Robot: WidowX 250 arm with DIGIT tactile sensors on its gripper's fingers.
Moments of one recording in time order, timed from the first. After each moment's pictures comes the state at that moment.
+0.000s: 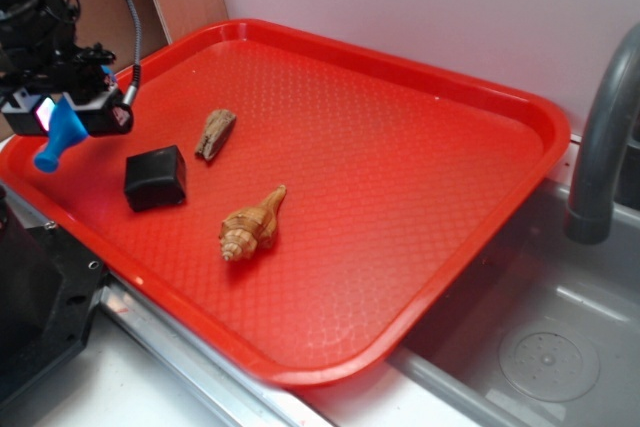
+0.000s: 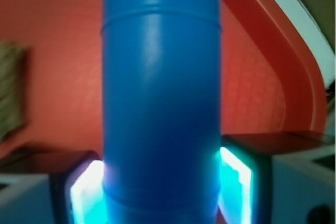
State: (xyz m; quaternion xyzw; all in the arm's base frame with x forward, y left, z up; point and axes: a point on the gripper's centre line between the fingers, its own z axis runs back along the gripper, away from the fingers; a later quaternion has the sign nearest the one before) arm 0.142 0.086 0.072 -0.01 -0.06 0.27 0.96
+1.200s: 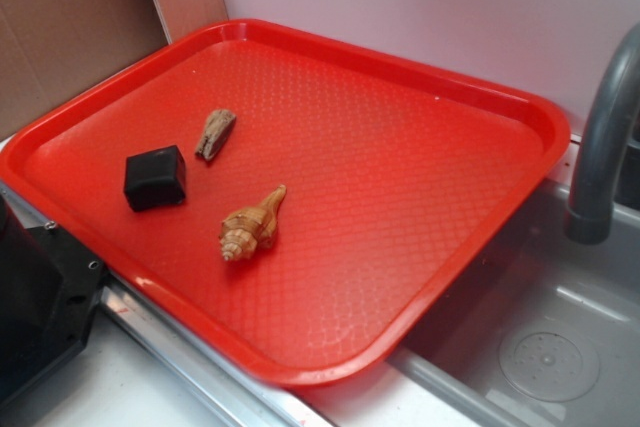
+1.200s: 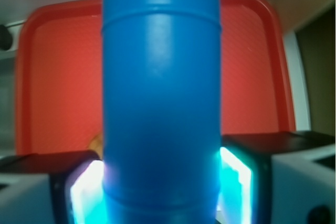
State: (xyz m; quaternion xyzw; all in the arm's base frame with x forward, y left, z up) arm 0.181 -0.003 0.210 -0.04 -0.07 0.00 1.00
